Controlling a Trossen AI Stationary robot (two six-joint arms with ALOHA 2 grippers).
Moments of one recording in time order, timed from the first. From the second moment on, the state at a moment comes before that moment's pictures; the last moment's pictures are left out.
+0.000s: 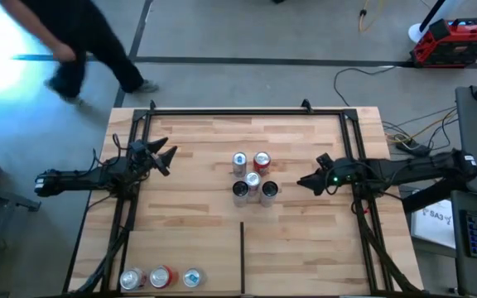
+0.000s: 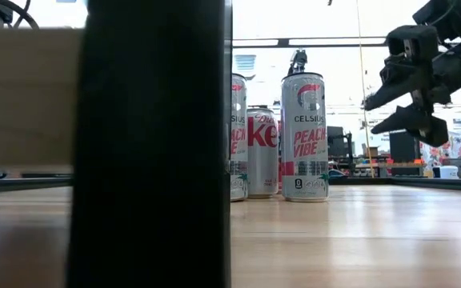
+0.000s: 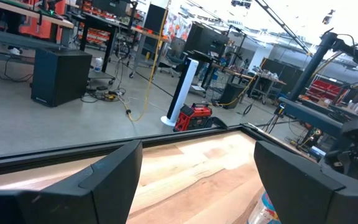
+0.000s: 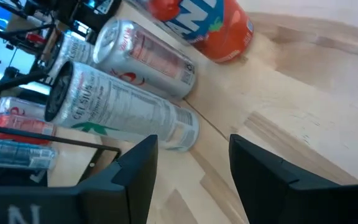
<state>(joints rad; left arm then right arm) 0.03 0.03 0.02 0.05 -0.75 -0.33 0.00 0.63 0.24 -0.12 0.04 0.99</state>
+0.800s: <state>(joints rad) 0.03 0.03 0.02 0.05 -0.75 -0.33 0.00 0.57 0.03 0.13 0.06 1.03</state>
